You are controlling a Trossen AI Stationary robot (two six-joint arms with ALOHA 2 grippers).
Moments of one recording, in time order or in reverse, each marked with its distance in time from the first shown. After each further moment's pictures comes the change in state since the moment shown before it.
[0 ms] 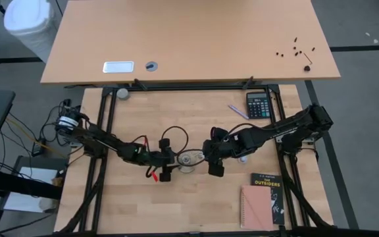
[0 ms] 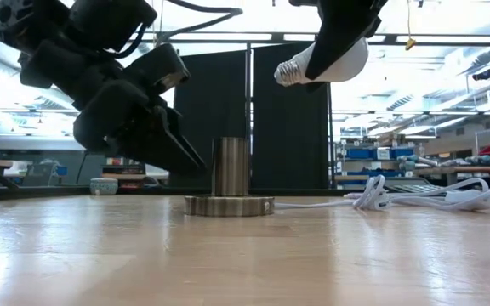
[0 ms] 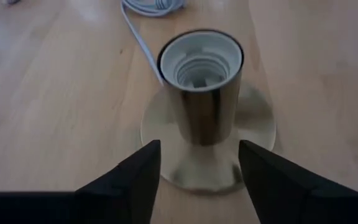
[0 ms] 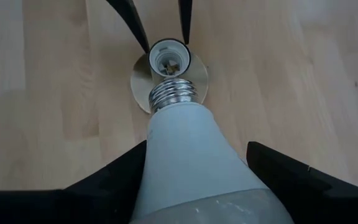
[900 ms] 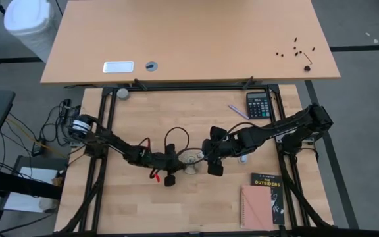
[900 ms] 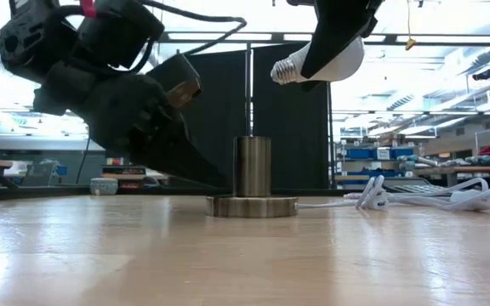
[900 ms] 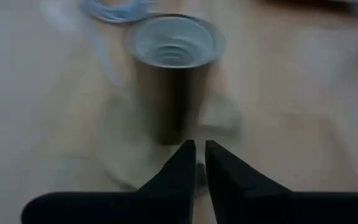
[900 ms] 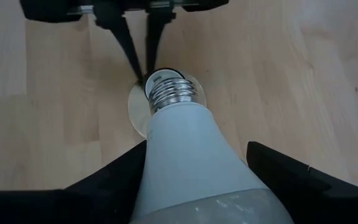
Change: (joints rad) left arm 0.001 0.163 0.001 0.290 0.130 -0.130; right arm -0.007 -0.001 0.000 0.015 -0.006 -0.010
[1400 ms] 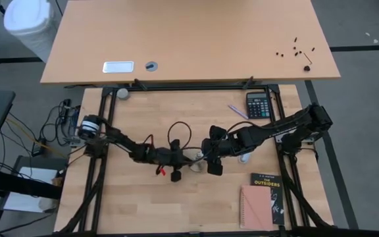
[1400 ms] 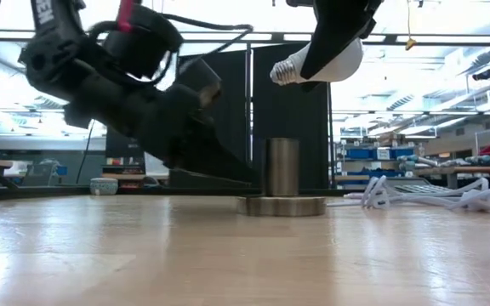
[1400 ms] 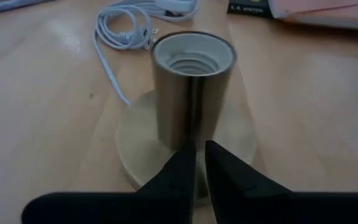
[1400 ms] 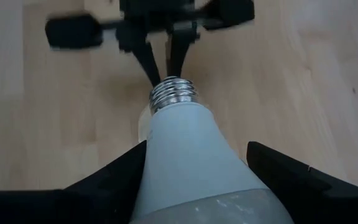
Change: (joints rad) left arm 0.080 0.104 0.055 0.149 0.009 0.083; right arm -0.012 0.000 0.000 0.002 -0.003 -0.007
